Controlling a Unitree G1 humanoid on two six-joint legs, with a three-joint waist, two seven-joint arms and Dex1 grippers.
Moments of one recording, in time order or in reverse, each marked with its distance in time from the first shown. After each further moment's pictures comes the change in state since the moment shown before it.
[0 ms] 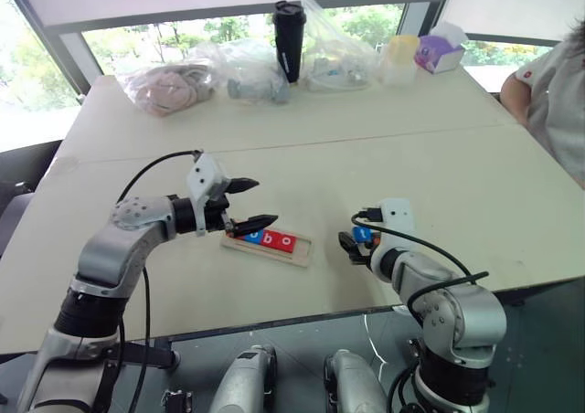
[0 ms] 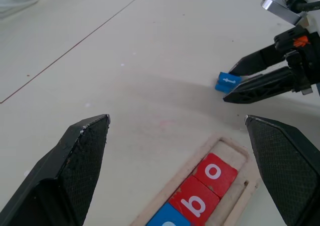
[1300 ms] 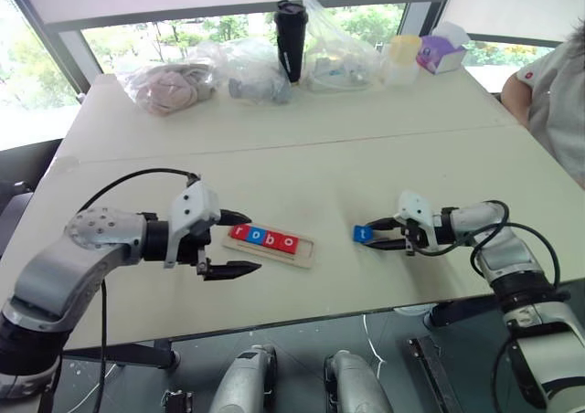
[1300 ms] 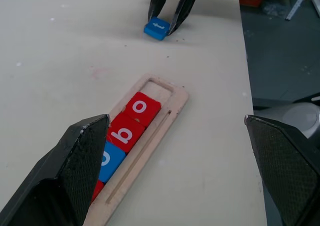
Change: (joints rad) left arm 0.145 0.272 0.043 -0.290 -0.115 0.162 -0.122; right arm -0.270 -0.662 0.259 1.113 -0.002 -1.446 1.206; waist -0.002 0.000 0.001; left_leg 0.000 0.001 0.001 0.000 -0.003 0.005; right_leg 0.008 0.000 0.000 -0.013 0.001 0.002
